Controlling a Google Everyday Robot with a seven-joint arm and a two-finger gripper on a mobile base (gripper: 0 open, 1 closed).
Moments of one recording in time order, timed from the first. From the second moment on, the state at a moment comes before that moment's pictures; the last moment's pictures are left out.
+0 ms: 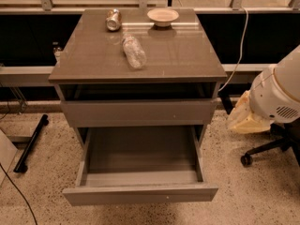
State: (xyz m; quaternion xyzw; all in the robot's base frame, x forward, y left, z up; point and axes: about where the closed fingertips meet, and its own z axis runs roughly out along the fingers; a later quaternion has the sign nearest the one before) arm 0.422 -0.199 0.882 -0.61 0.77 0.03 0.18
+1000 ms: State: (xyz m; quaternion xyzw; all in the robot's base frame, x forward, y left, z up) arm 0.430 -0.184 0.780 -0.59 0.78 0.07 0.19
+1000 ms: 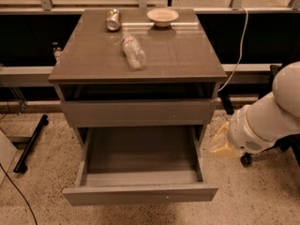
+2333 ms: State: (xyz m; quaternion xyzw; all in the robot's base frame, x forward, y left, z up) arm 0.447 -0.178 0.674 -0.53 0.82 0.11 0.19
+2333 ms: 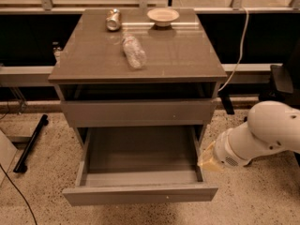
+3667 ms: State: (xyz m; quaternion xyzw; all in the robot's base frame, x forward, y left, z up) arm 0.443 -0.181 0.572 -0.47 0.85 0.16 0.18
